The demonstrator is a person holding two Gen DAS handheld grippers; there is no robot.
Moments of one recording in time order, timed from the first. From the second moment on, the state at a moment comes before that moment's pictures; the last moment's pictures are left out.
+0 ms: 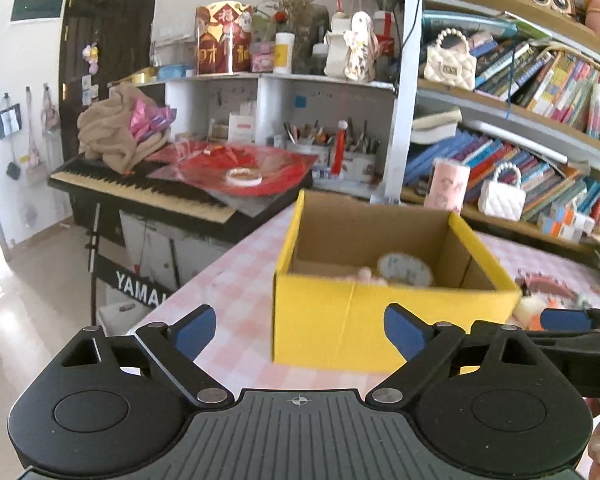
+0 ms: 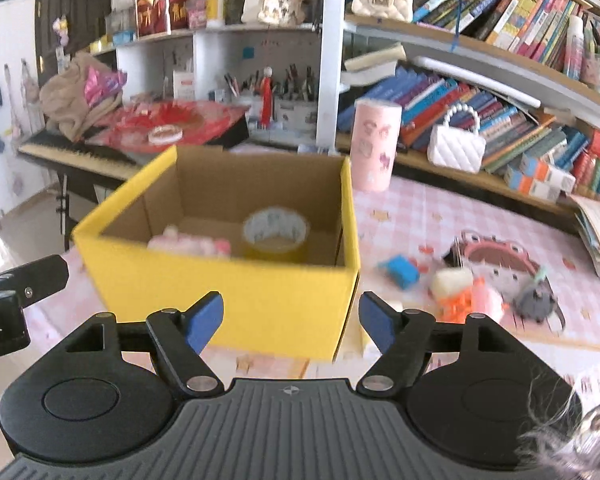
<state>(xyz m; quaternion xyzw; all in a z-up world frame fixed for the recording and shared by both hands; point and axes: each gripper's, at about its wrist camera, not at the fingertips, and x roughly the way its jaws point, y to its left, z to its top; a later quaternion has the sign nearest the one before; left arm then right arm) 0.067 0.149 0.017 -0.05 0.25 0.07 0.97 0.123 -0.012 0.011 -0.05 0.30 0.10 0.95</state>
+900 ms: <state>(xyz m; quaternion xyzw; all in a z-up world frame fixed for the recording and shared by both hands) 0.006 0.132 -0.011 -0.01 0.32 0.00 0.95 0.011 -0.044 -0.013 0.00 0.34 -0.02 0.94</state>
